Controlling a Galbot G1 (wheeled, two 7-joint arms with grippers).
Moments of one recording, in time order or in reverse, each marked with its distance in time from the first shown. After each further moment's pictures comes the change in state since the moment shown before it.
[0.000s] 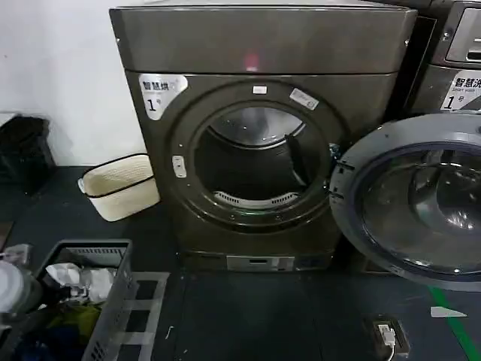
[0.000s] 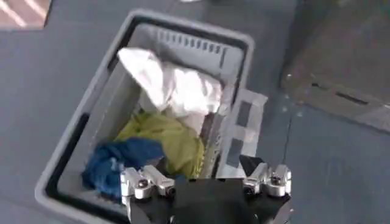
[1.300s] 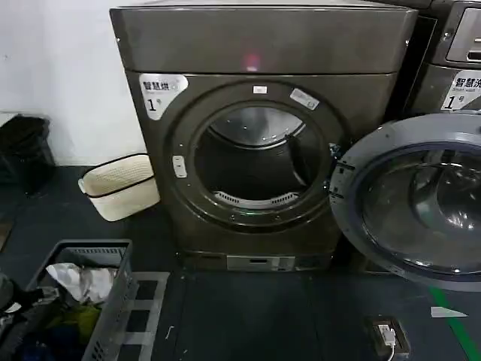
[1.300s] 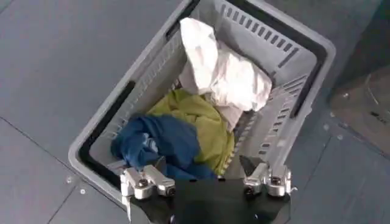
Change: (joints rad) left arm -0.020 -0.007 -0.009 0.206 -0.145 0.000 -0.042; right arm 0.016 0.009 0.003 -0.030 -0.003 0.032 0.003
